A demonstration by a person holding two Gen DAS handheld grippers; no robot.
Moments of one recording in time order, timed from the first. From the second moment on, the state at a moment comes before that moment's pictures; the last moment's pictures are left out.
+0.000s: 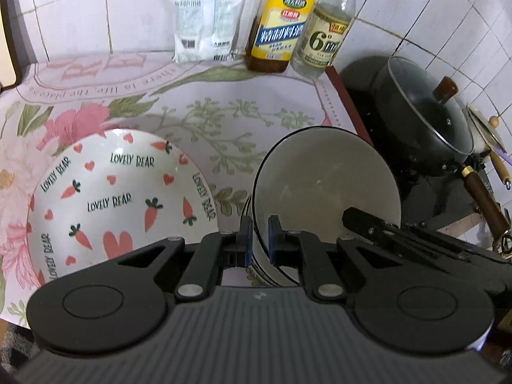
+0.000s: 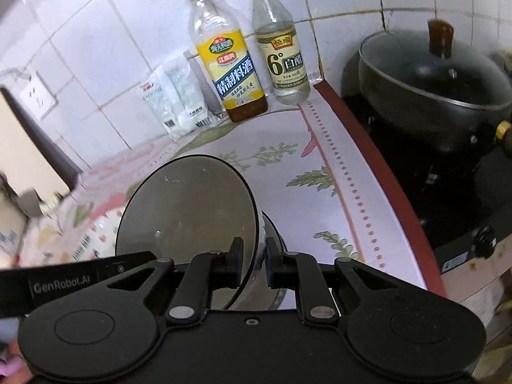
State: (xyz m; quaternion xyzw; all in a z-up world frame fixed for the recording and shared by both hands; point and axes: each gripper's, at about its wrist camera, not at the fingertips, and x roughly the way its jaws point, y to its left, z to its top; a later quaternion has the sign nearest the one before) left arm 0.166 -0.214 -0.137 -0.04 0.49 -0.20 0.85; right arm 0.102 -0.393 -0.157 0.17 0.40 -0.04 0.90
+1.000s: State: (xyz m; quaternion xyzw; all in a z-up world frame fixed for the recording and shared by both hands) left arm 0.159 -0.213 -0.157 -0.05 0.52 -0.18 0.83; right arm 0.080 -0.344 -0.163 -0.05 0.34 -0.07 0.94
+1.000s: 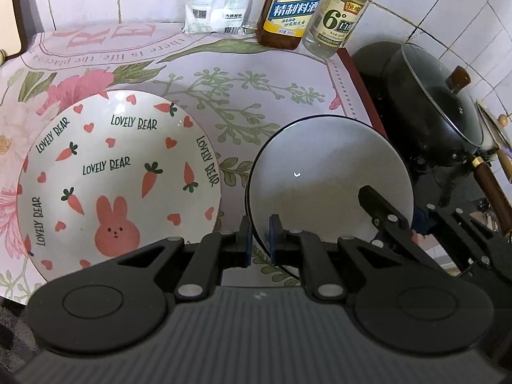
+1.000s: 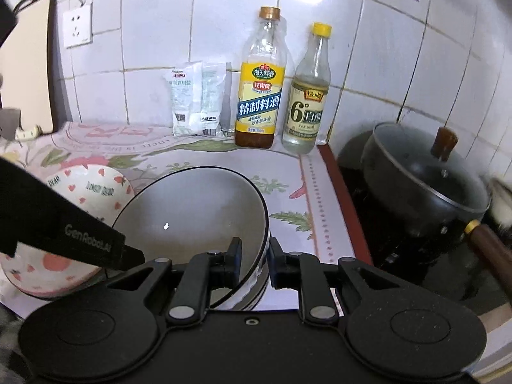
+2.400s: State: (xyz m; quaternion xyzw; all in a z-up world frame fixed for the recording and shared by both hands) left arm 0.094 -0.178 -0.158 -0.15 0.40 -0.26 0.87; right arm -0.012 -0.371 -0.205 -0.01 0.23 0.04 0.97
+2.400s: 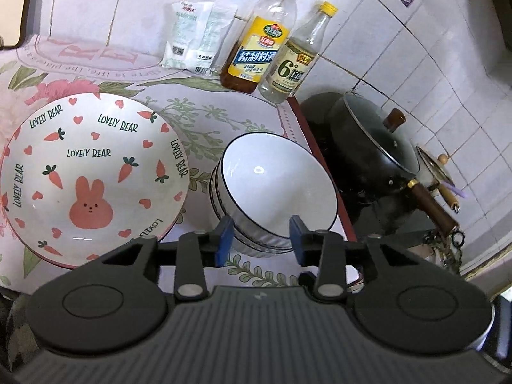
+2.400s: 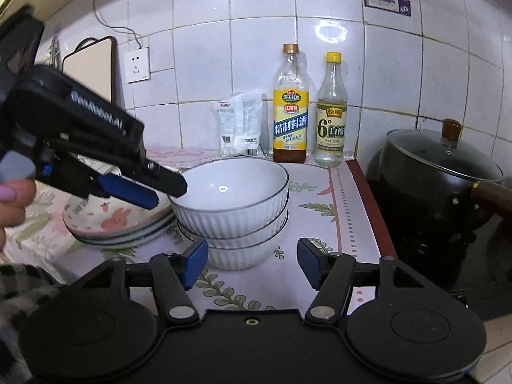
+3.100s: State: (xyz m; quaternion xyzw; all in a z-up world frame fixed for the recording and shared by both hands) left arm 0.132 -0.180 -0.193 -0.27 0.48 -0.20 0.81; right arm 0.036 -0.361 -0.270 0.01 0.21 0.08 0.97
